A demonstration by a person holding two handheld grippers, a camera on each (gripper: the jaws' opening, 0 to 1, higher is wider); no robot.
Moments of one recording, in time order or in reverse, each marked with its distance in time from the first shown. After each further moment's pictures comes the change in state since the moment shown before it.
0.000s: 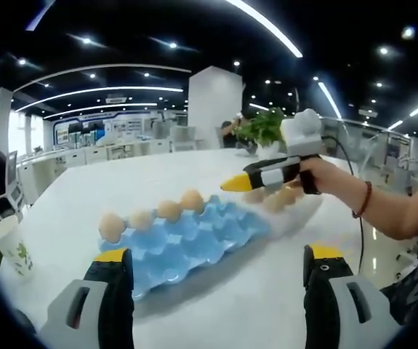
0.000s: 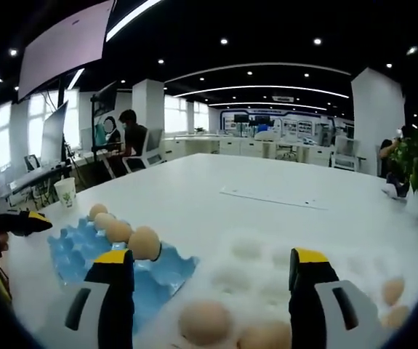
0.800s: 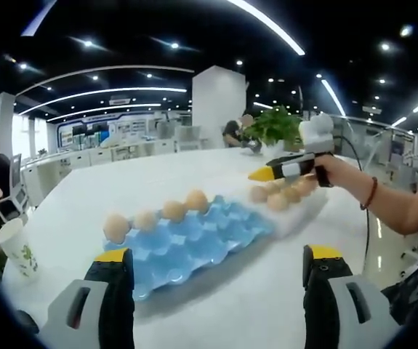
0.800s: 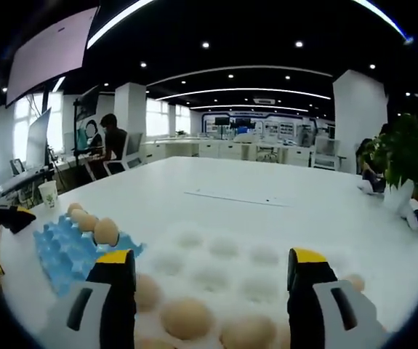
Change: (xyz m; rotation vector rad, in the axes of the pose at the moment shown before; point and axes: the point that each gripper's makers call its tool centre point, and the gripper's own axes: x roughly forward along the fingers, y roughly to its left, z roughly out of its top) left arm 0.001 0.002 0.001 0.016 0.007 0.031; right arm -0.036 -0.067 -0.007 0.017 -0.017 -0.118
